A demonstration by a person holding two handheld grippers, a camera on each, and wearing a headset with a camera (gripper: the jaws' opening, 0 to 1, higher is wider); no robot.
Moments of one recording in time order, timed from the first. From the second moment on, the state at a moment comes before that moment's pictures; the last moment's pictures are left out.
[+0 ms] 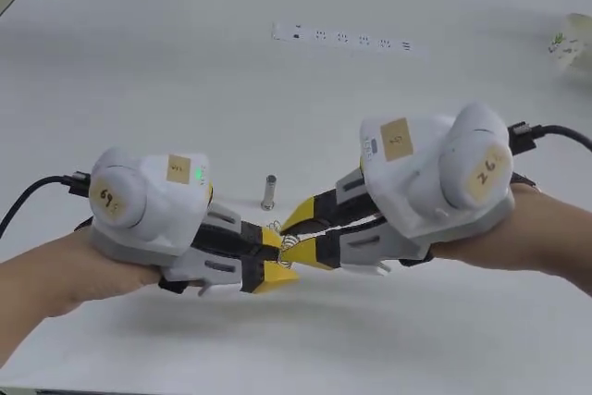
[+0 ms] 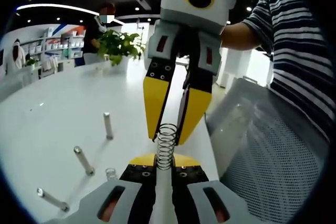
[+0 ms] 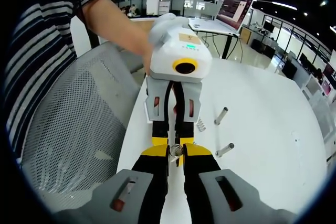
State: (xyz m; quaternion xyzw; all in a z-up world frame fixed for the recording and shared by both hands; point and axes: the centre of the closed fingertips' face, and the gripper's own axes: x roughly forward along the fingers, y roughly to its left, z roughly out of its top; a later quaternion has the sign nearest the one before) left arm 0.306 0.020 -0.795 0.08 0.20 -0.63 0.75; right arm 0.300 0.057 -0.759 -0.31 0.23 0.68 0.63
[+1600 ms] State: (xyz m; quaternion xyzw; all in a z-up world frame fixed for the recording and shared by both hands) left arm 0.314 0.018 -0.790 0.06 0.21 -0.61 0.76; right arm 0.302 0.056 -0.758 -0.35 0.21 0.67 0.61
